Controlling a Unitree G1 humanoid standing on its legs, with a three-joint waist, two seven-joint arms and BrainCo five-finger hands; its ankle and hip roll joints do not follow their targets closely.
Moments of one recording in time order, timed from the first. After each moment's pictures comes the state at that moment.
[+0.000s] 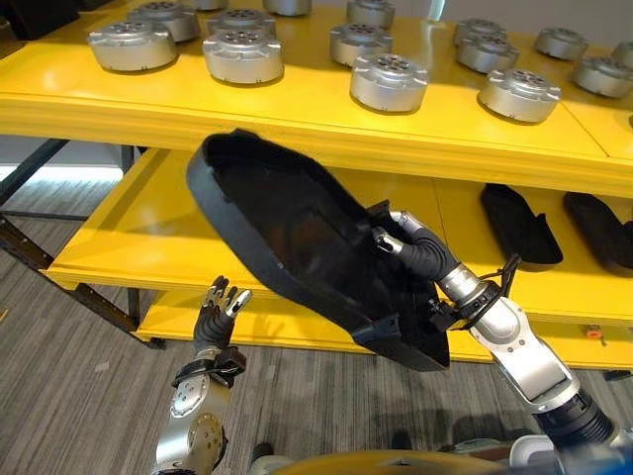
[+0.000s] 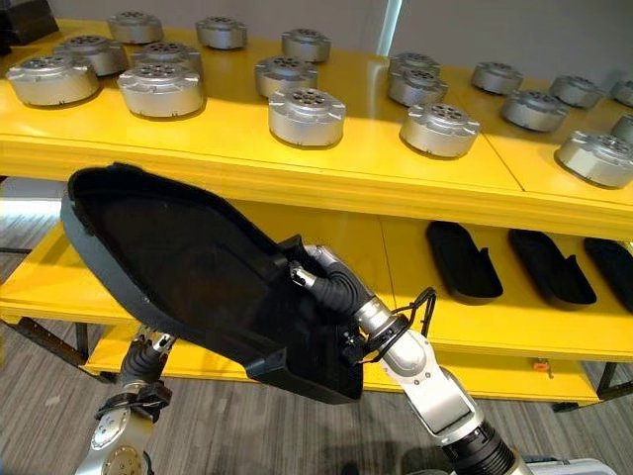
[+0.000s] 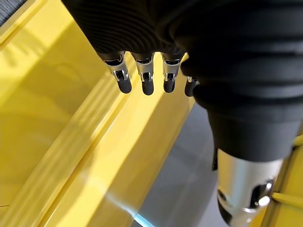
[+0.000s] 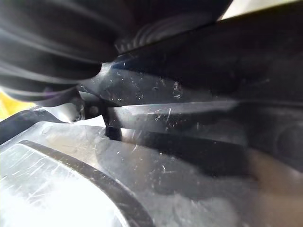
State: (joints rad) left arm 0.21 0.24 0.03 0.12 -0.67 -0.13 0.07; right arm -0.22 -0.51 0.43 -0.35 -0.05 -0.13 0.09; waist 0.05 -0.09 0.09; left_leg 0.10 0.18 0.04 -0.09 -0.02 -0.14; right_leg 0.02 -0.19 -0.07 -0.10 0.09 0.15
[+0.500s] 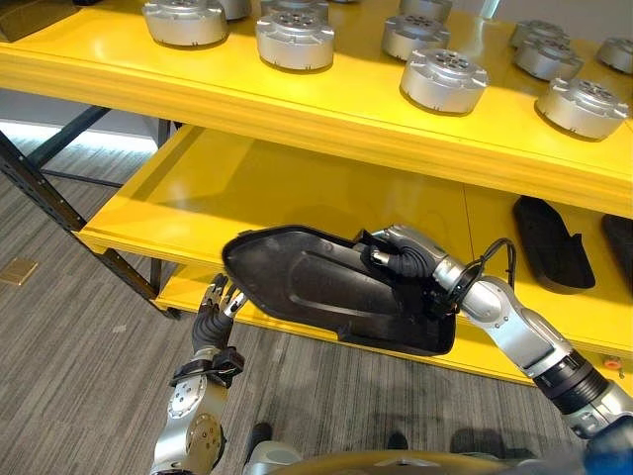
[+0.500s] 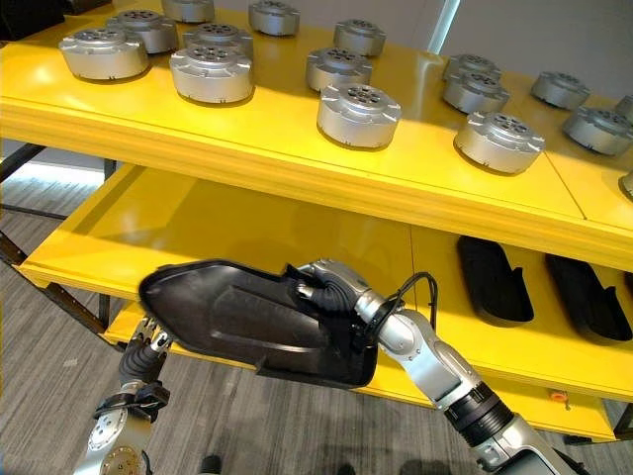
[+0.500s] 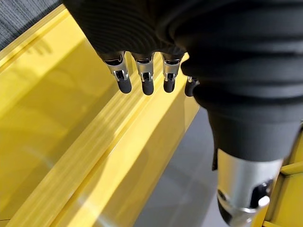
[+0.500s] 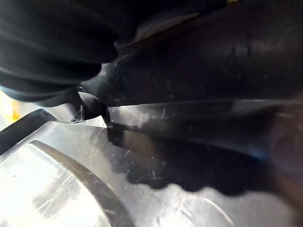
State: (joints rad) left arm 0.21 0.24 0.04 0.12 -0.68 -0.14 0.04; right arm -0.35 -0.60 0.48 0.03 -0.35 -0.11 0.10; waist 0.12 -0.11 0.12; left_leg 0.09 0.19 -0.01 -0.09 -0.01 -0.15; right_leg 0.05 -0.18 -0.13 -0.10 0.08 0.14
